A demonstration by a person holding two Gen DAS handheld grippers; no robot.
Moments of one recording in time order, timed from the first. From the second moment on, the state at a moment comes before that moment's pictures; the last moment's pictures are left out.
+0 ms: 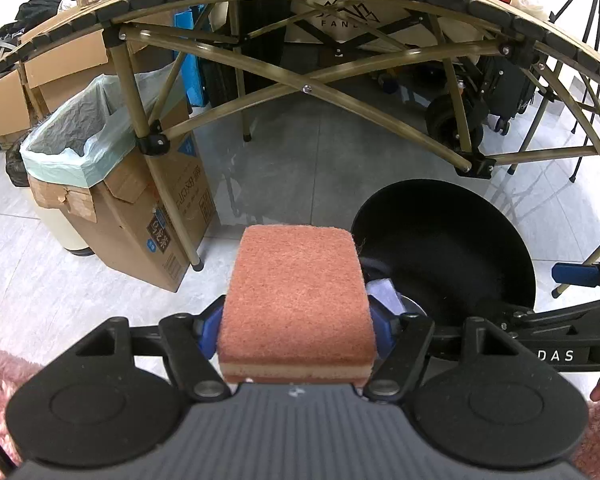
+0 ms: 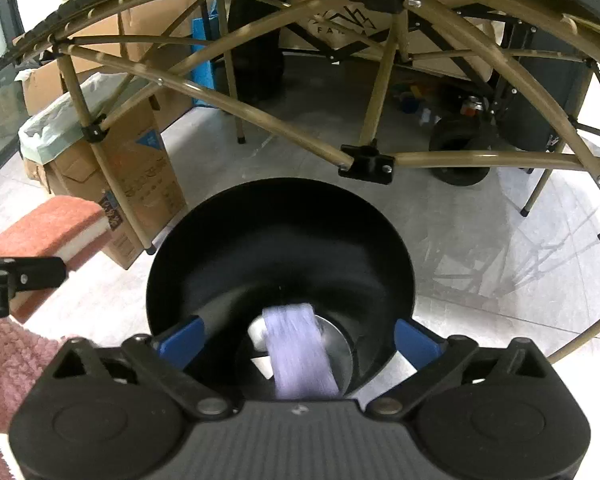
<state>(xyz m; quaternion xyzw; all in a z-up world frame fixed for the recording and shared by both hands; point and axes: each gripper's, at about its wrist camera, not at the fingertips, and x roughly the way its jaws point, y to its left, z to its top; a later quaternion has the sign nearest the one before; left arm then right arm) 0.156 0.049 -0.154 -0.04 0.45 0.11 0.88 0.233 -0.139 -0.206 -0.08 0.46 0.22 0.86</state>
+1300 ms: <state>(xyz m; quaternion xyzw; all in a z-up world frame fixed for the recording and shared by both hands) 0.189 -0.028 -0.157 0.02 0.45 0.04 0.89 0.233 -0.218 -0.162 -0.03 0.42 0.10 0.90</state>
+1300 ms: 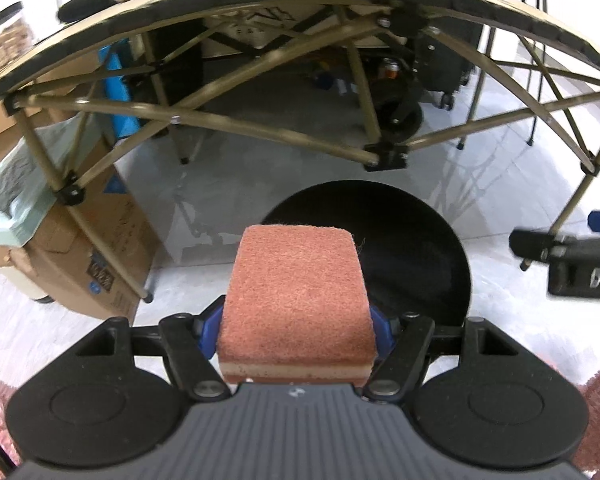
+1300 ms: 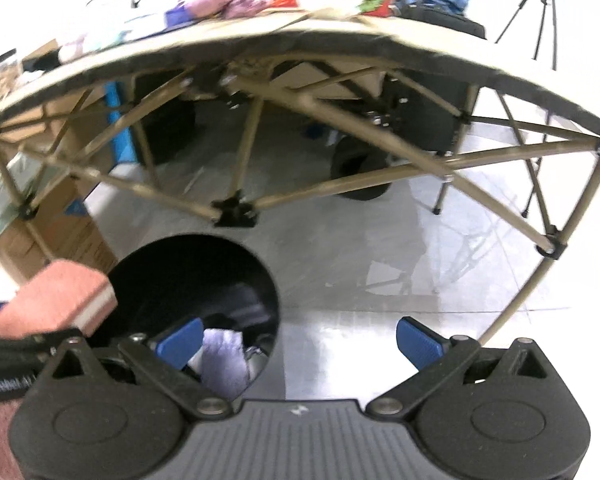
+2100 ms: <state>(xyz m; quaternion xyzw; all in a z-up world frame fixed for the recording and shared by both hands) 0.234 -0.051 -0.187 0.01 0.50 0.02 0.87 0.249 -0.244 -0.160 0.01 0.43 0.07 0.90</state>
